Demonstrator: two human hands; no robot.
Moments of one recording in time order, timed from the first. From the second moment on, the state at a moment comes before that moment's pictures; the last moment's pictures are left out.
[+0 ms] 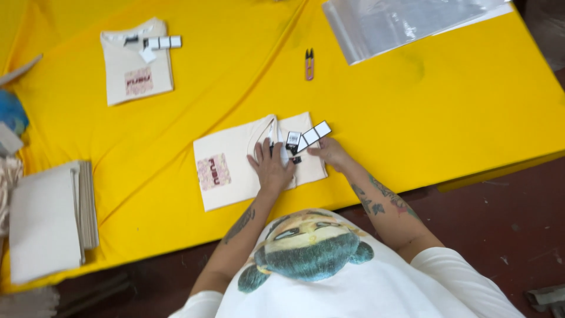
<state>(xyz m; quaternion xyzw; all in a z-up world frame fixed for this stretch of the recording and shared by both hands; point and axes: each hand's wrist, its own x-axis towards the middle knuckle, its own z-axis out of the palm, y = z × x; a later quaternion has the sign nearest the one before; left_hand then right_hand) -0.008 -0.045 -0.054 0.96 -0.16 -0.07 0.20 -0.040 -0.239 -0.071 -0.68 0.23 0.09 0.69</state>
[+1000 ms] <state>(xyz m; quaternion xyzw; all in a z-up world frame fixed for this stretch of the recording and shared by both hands) 0.009 0.054 -0.053 0.81 0.10 0.13 0.57 -0.019 -0.259 -0.075 -0.68 0.21 0.11 0.70</state>
